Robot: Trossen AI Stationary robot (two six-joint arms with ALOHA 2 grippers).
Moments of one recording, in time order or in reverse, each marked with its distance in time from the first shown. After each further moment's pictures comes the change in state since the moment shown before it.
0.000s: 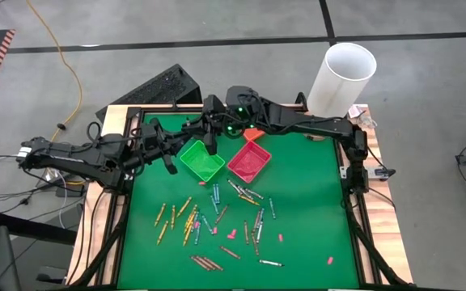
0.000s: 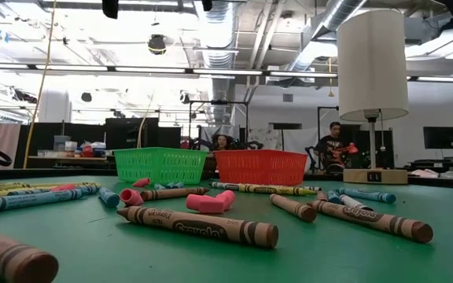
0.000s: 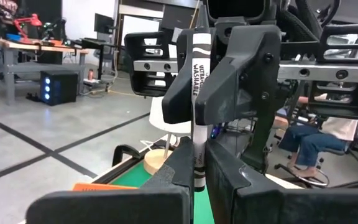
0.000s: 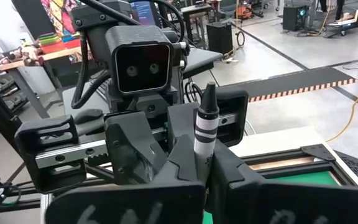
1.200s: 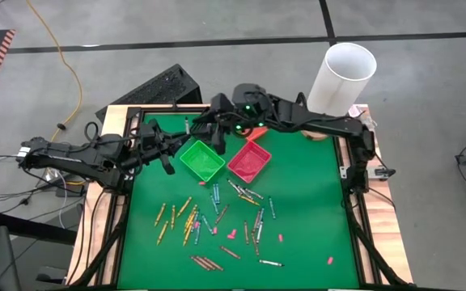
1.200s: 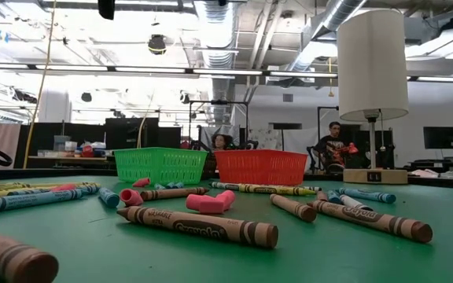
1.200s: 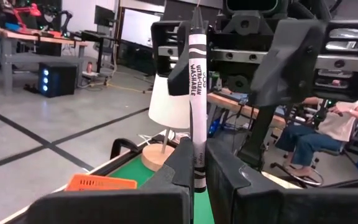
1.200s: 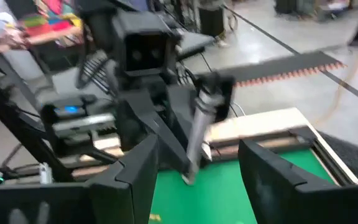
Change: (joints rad) left arm -0.013 -0.026 0.000 -0.044 -0.009 -0.041; right arm 0.009 -0.067 -0.001 -0.138 0.030 -0.020
